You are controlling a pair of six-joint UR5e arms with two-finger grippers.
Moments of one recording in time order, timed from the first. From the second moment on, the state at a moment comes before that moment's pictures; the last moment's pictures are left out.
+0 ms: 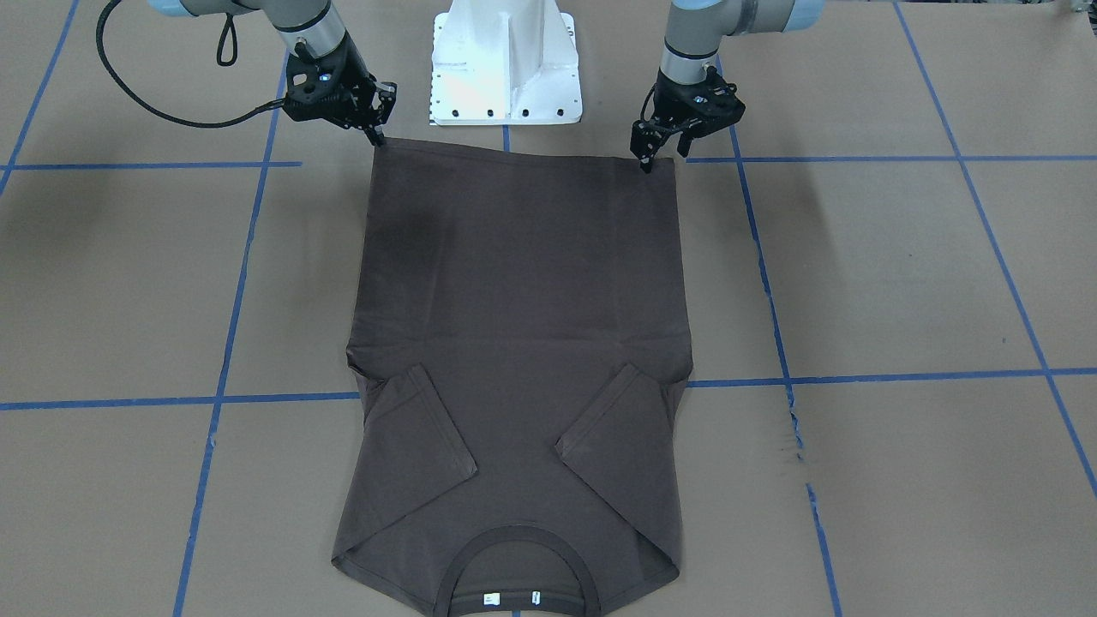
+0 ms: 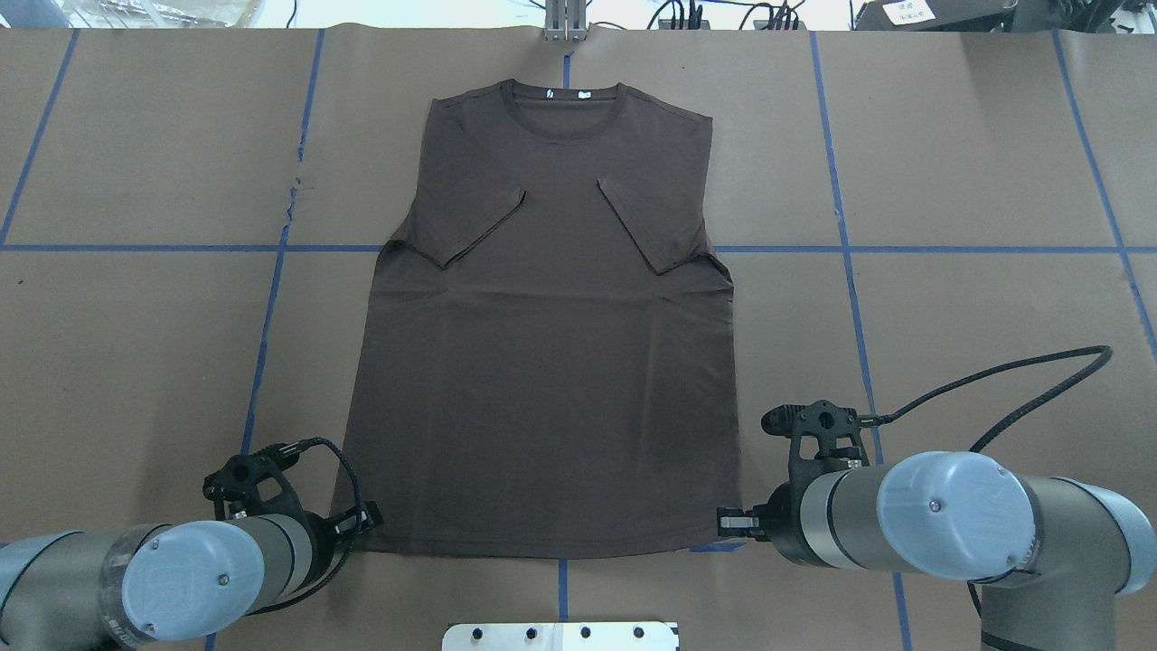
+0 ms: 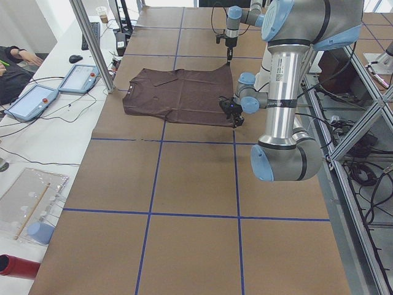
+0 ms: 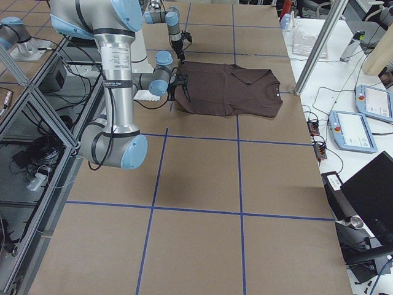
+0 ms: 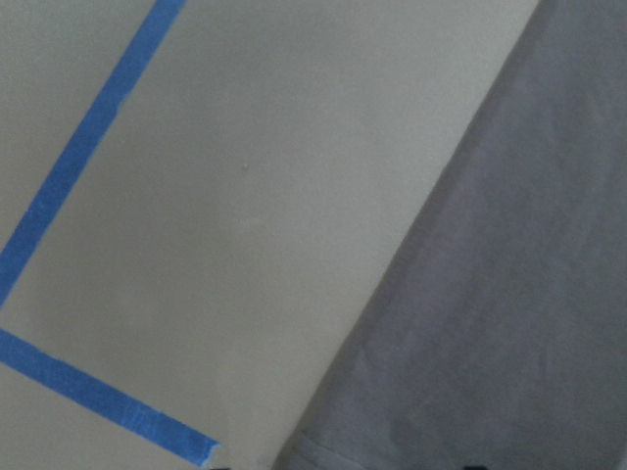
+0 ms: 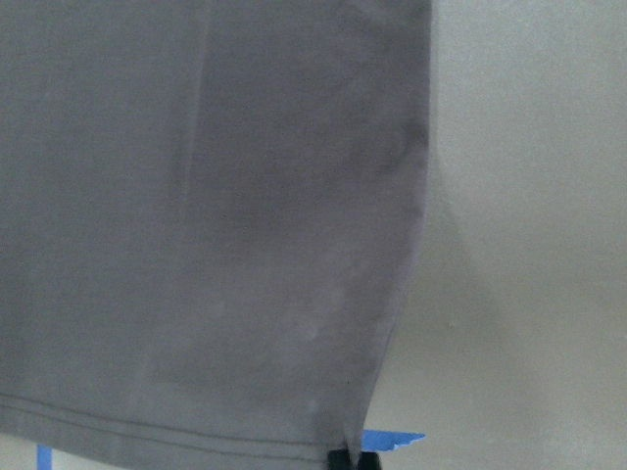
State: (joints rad) left arm -0.14 -1.66 -2.06 -1.78 -1.52 -1.95; right arm 0.23 -1.48 2.17 -1.30 1.72 1.46
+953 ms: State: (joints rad) left arm -0.14 -1.67 -2.08 -1.74 -1.52 -1.96; right arm 0.23 -1.48 2.17 -1.30 1.72 1.46
